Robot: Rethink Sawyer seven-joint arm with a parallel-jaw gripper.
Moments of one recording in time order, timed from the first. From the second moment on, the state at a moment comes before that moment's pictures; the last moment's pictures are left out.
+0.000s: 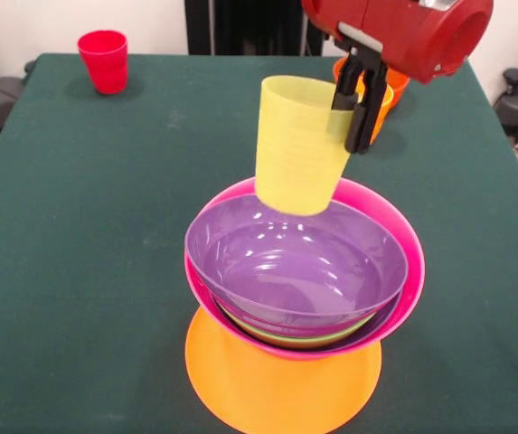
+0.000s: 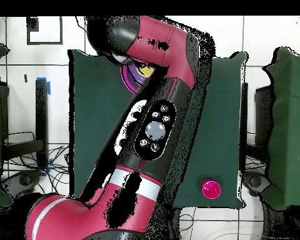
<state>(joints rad) 0.06 -0.23 -0.66 0.75 0.61 1.06 2.28</state>
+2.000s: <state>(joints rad) 0.02 -0.11 -0.59 0.66 0.62 0.97 2.28</state>
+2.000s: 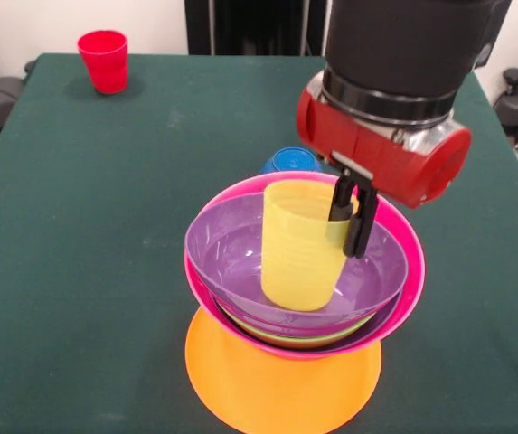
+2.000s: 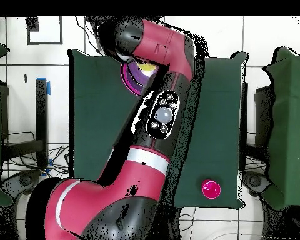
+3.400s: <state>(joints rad) 0.01 -0.09 -0.58 0.64 0.62 0.96 2.28</state>
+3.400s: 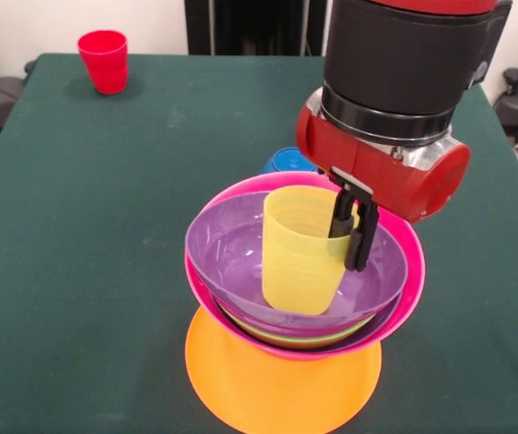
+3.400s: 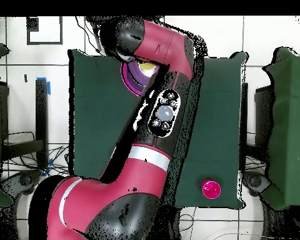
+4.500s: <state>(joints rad) 0.01 -0.06 -0.59 0.57 0.62 0.99 2.28</state>
